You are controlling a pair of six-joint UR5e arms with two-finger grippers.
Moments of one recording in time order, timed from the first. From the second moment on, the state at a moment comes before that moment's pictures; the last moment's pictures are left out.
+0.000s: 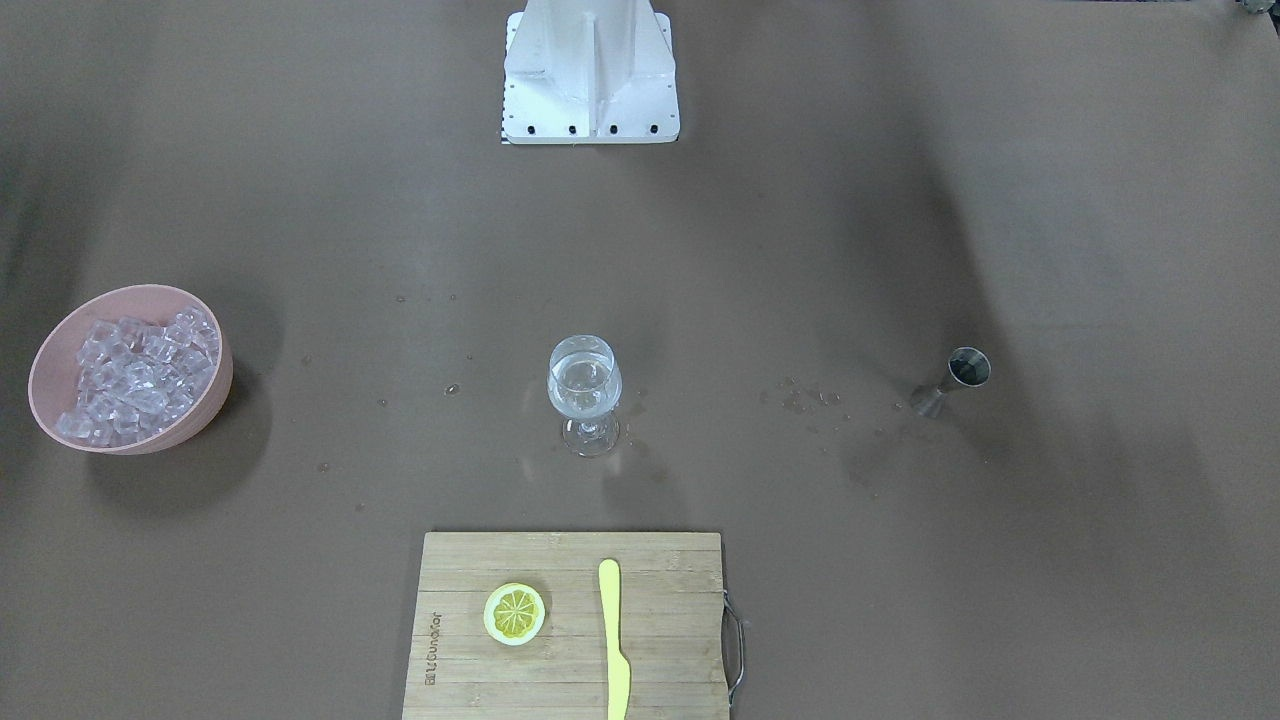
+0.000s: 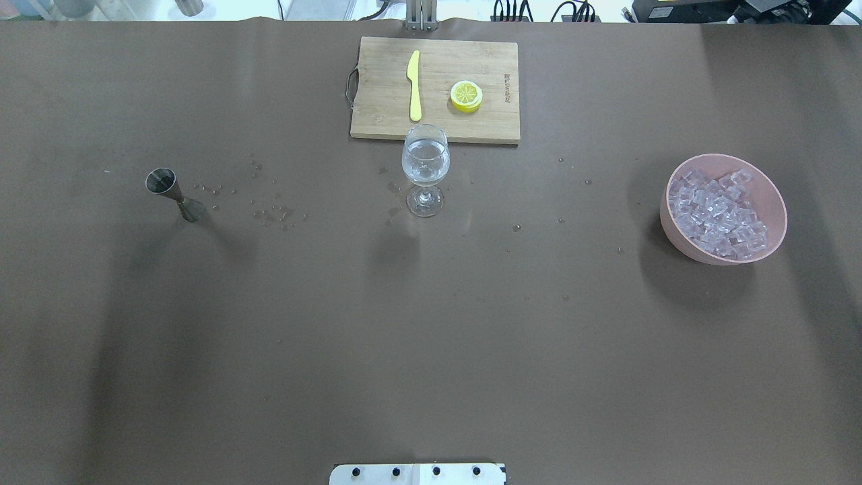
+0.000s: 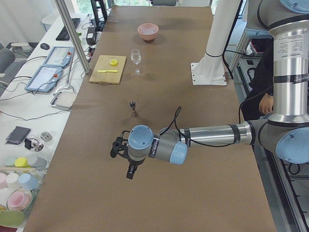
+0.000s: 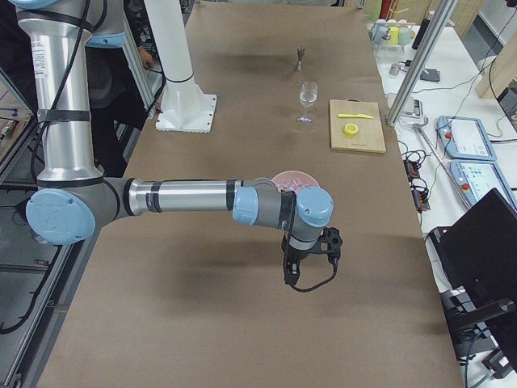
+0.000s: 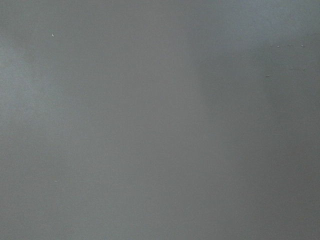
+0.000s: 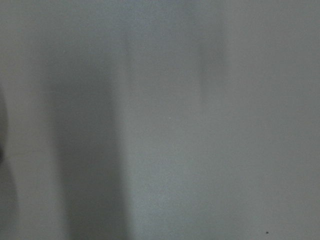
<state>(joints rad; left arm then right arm) -1.59 -1.46 -1.57 -1.95 -2.39 0.05 1.57 -1.55 1.61 -1.74 2.33 -0.03</state>
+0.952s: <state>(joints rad) -1.59 -1.46 -1.57 -1.95 -2.39 0.05 1.57 -1.55 1.62 -1.74 2.34 -0.03</state>
